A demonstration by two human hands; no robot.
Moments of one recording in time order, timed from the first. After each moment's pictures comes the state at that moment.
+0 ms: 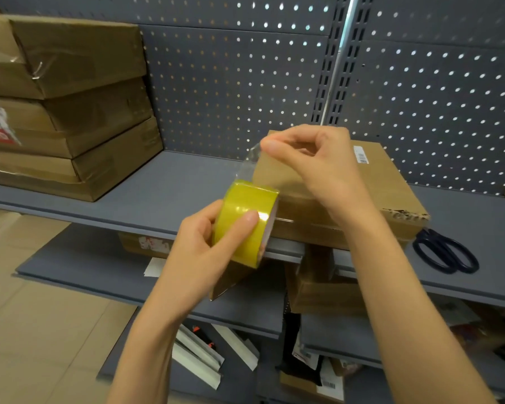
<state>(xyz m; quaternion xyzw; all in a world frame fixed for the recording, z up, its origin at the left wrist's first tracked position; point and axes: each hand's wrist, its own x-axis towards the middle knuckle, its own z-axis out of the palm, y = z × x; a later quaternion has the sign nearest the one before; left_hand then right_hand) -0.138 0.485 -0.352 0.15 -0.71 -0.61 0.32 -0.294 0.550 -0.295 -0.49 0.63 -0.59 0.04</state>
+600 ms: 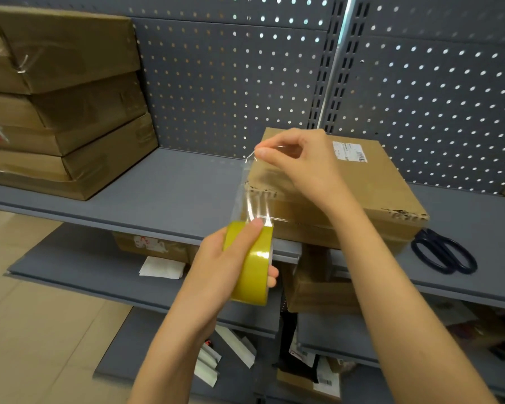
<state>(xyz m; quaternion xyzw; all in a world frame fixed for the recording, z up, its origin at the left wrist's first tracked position) -0.152 0.507 -0.354 0.28 -0.59 -0.73 0.20 -0.325 0.525 -0.315 -0.50 0.68 -0.53 0.01</state>
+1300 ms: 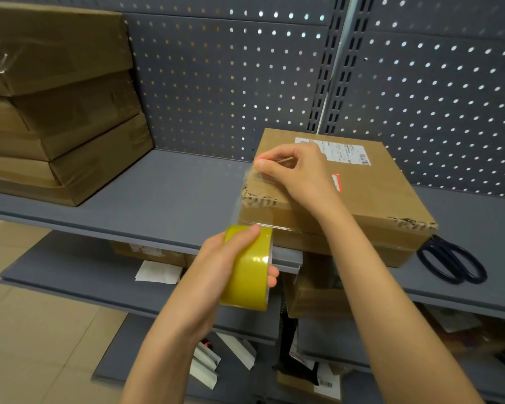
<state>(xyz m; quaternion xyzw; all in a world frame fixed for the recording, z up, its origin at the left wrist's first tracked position) -0.165 0.494 -0.352 0.29 -0.54 -0.77 0.16 -0.344 0.506 -0.337 -0.44 0.73 -0.53 0.04</state>
